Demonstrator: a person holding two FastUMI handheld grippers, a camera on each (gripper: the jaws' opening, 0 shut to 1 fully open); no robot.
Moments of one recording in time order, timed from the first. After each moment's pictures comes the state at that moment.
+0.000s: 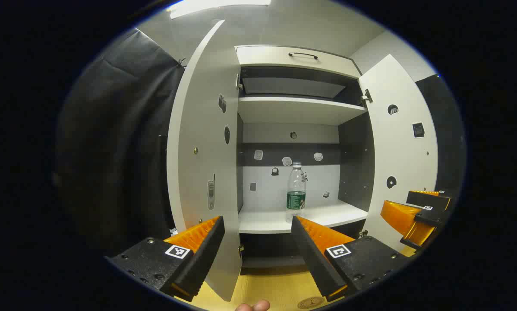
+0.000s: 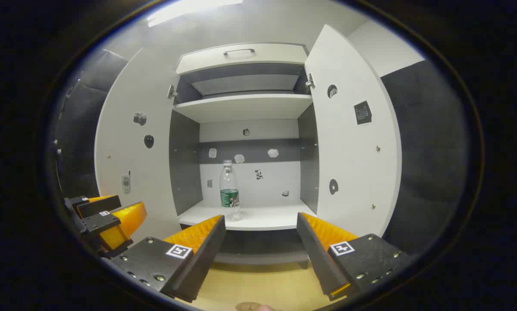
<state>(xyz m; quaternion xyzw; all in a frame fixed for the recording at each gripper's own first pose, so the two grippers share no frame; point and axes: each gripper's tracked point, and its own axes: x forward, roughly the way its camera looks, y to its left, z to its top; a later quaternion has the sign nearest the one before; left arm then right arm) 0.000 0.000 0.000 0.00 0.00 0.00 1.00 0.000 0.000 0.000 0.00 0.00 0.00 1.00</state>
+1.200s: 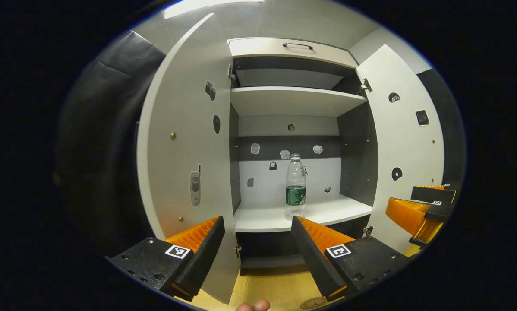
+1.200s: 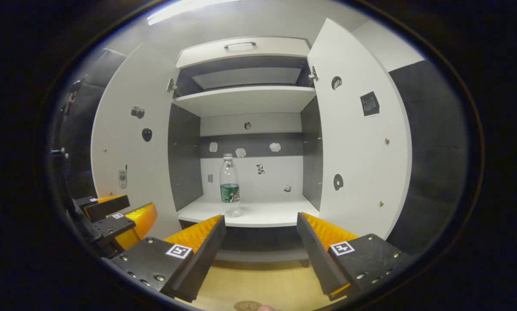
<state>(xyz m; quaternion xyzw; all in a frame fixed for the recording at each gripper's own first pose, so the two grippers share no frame) 0.033 -0.012 -0.020 0.01 0.01 -0.01 1.00 0.015 -0.002 -0.015 -0.01 0.02 0.00 1.00</state>
